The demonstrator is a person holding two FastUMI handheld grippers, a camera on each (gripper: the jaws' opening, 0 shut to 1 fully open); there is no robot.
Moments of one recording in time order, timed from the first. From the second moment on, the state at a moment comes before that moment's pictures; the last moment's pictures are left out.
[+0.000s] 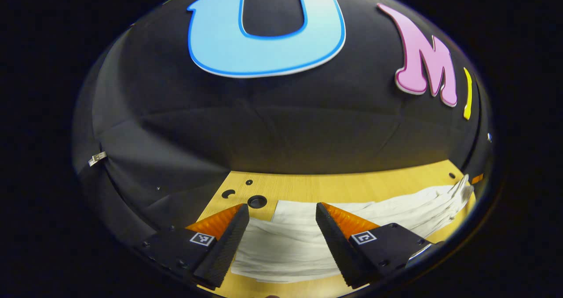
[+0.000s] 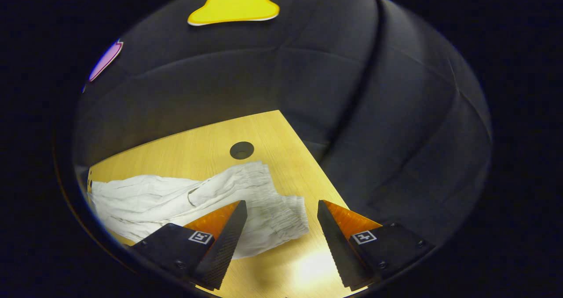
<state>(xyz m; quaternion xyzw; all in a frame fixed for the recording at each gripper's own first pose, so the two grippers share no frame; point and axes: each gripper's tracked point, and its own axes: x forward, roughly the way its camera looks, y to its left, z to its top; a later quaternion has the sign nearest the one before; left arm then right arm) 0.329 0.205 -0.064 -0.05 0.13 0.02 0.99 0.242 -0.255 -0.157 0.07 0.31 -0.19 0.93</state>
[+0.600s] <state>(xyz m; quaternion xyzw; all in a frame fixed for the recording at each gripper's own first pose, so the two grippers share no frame) 0.189 0.150 0.006 -0.07 0.11 0.05 0.99 0.239 -0.258 -0.218 0.15 0.32 -0.21 0.91</state>
